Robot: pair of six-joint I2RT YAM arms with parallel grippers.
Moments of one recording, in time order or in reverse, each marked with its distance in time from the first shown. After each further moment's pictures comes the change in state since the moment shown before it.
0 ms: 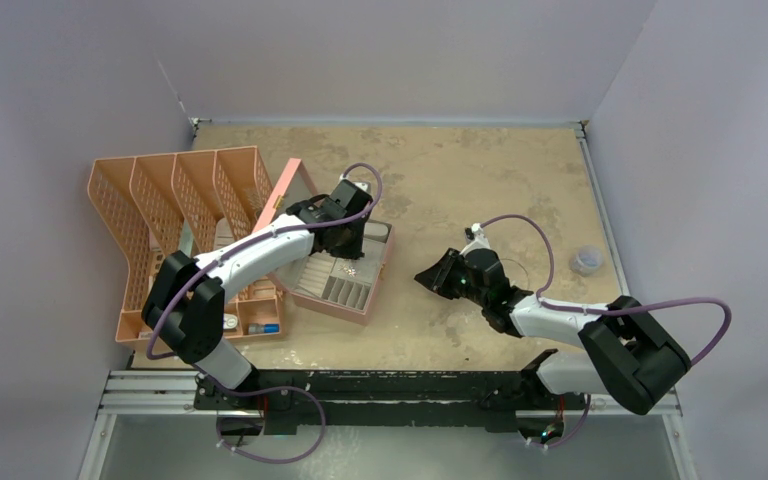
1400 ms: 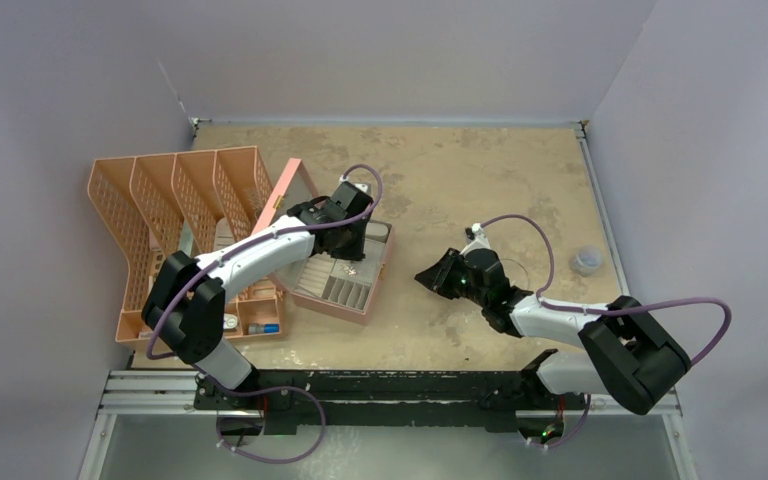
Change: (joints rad) left arm -0.007 0.000 -0.015 0.017 0.001 -0.018; right arm 0.000 0.000 0.000 0.000 0.003 0.000
